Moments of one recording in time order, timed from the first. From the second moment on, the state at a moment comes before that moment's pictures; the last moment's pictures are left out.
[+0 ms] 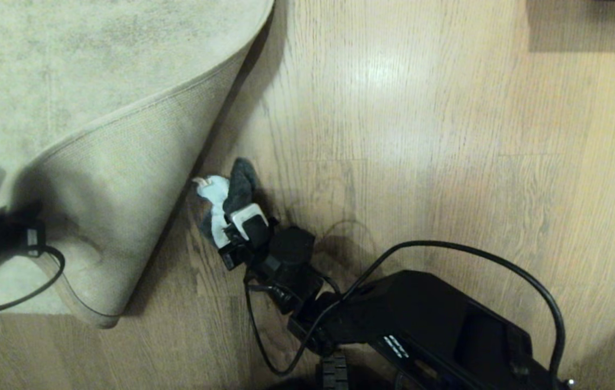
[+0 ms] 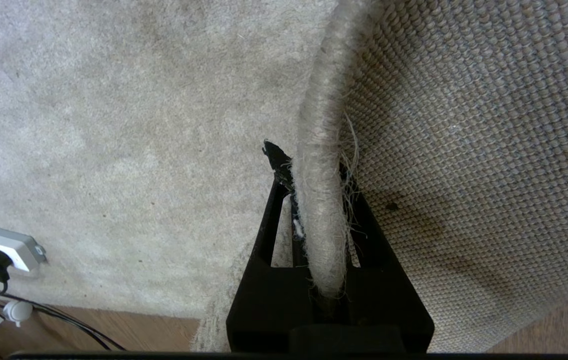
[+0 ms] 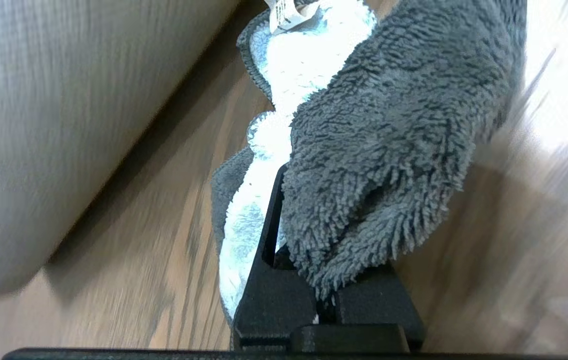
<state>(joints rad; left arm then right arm) 0.38 1.52 -0.45 -0.98 -0.12 0.35 0.95 2.70 -1.85 -1.14 -0.18 -0.24</state>
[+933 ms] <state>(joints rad) 0.38 1.52 -0.43 -1.04 -0.12 0.35 1.02 2.49 -1.77 -1.08 -0.22 -0.31</state>
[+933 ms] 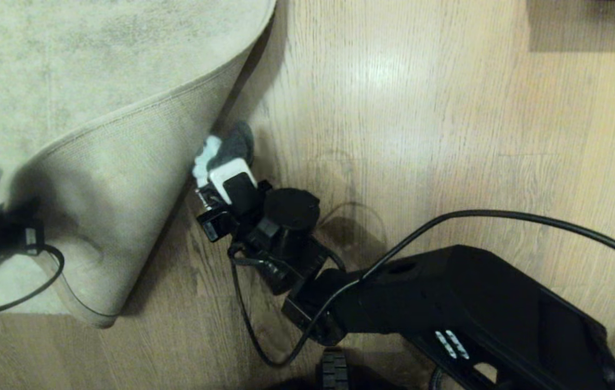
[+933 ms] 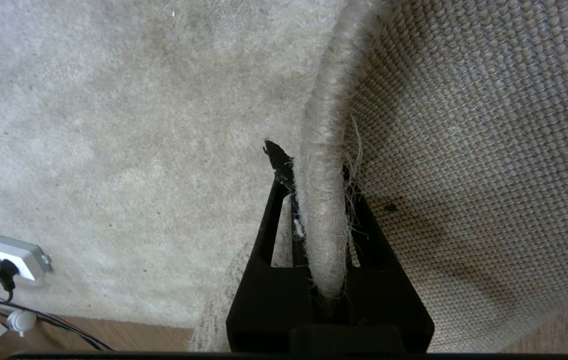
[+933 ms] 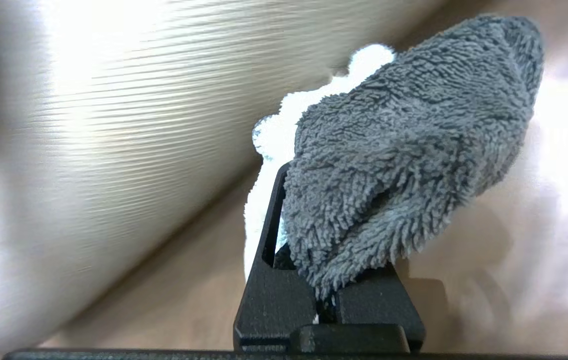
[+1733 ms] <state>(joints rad) 0.38 1.52 -0.42 -1.04 -0.12 0.34 1.22 2.56 -1.60 -1.20 -0.26 -0.25</state>
